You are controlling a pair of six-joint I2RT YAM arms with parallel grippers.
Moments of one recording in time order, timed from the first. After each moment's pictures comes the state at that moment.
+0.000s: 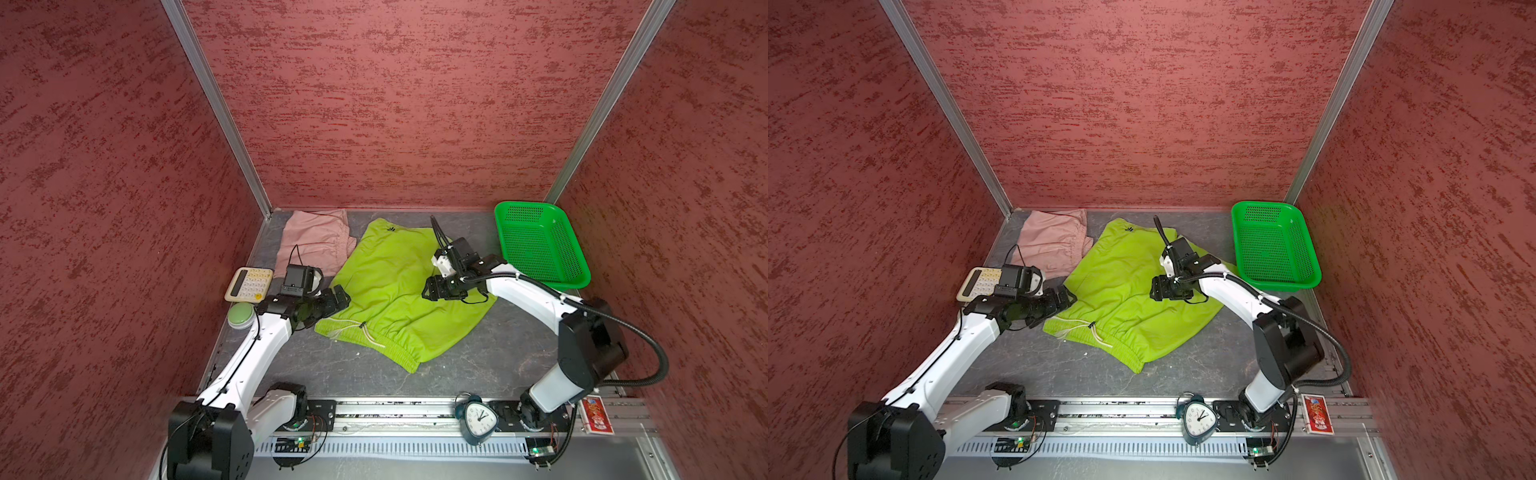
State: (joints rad) left arm -0.13 1.06 0.73 -0.69 0.28 -0.59; right arm 0.53 1.66 1.15 -0.66 -0.31 0.37
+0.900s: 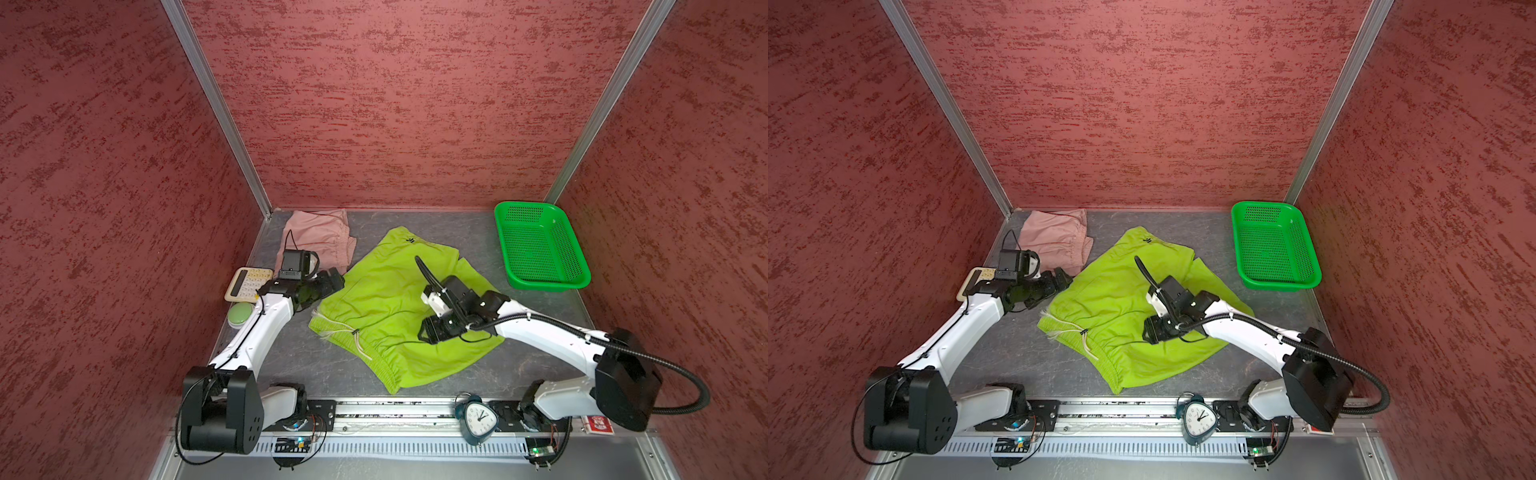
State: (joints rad) left arm -0.05 1.23 0.87 -0.56 0.24 -0.53; right arm 0.77 1.42 1.01 -0.62 -0.32 0.44
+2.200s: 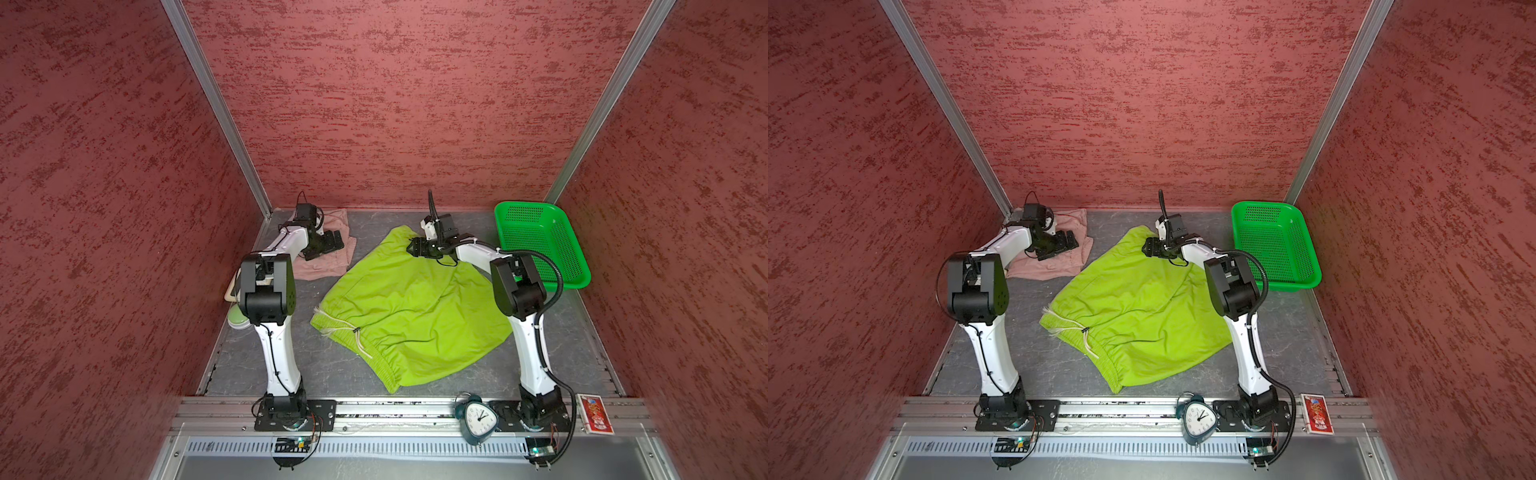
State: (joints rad) left arm 0.04 2.13 1.65 -0.65 0.22 -0.26; right arm 0.35 2.32 1.72 -0.24 -0.37 0.39
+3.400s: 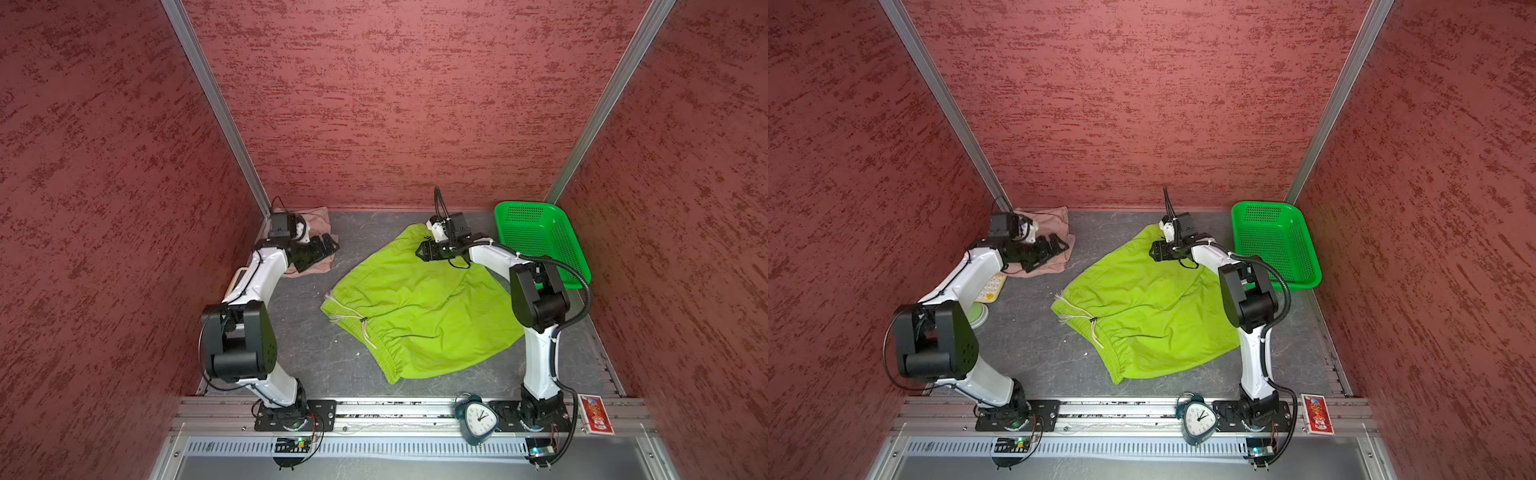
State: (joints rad) left arm 0.09 1.56 1.14 -0.60 0.45 -0.43; right arm 0.38 2.06 1.50 -0.32 -0.38 0.18
